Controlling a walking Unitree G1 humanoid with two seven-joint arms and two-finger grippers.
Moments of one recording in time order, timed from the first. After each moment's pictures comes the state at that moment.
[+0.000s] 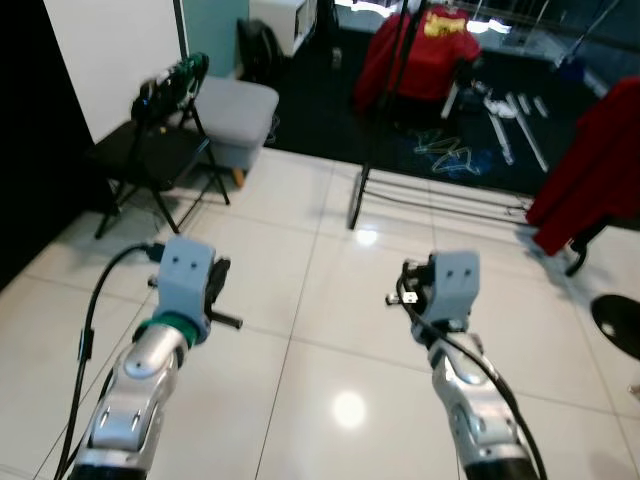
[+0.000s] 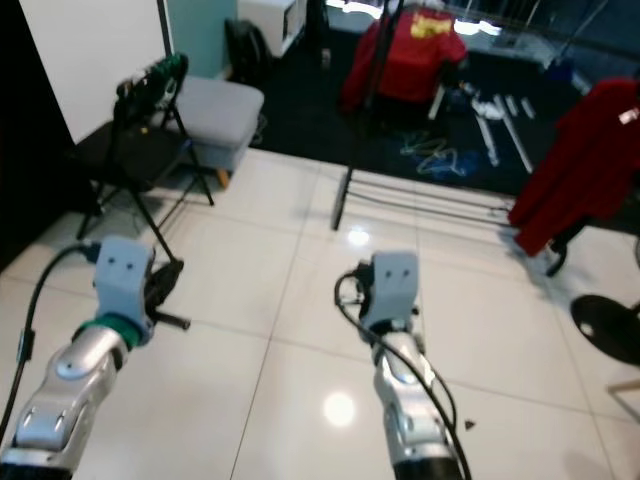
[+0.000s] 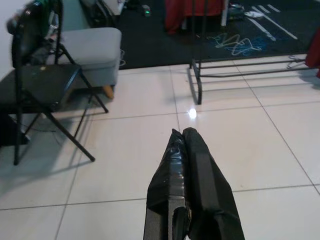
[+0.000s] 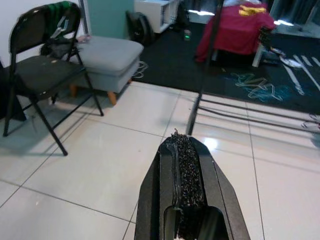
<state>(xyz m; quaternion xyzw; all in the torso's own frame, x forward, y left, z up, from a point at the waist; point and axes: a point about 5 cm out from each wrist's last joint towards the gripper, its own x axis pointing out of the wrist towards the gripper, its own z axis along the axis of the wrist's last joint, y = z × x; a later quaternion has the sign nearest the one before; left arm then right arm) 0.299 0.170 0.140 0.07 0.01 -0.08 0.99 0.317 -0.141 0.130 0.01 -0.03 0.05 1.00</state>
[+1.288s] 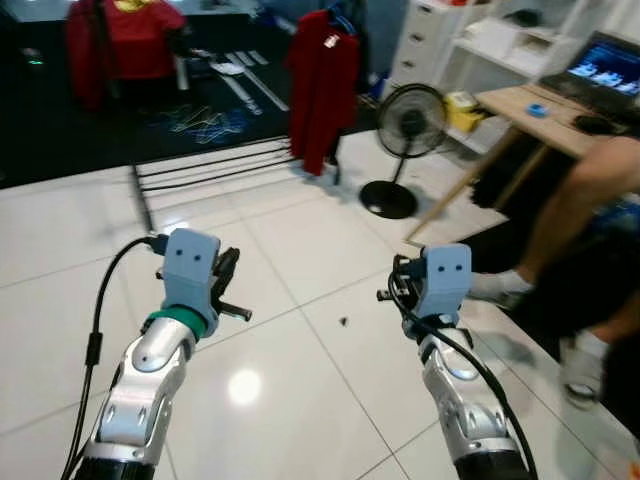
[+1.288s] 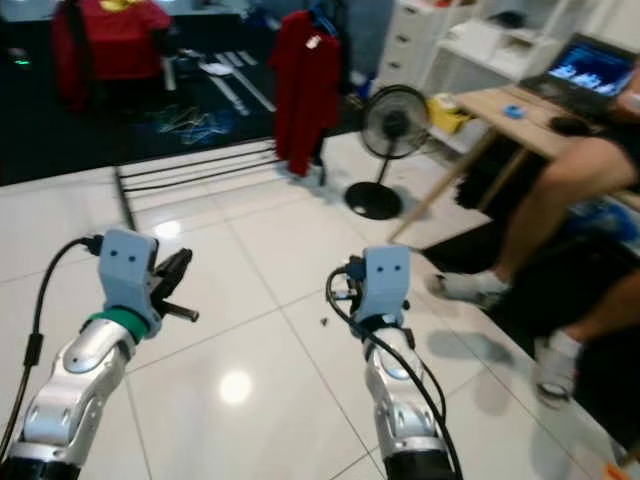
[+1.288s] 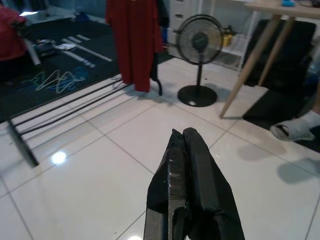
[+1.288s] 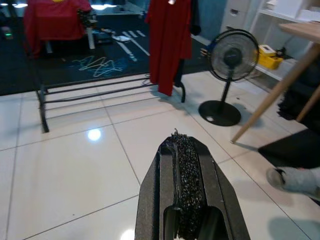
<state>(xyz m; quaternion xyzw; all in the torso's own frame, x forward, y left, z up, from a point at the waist) 0.305 0.158 0.152 0.04 -0.03 -0.09 0.99 0.319 -0.139 0.130 0.00 -0.04 0.06 1.00</state>
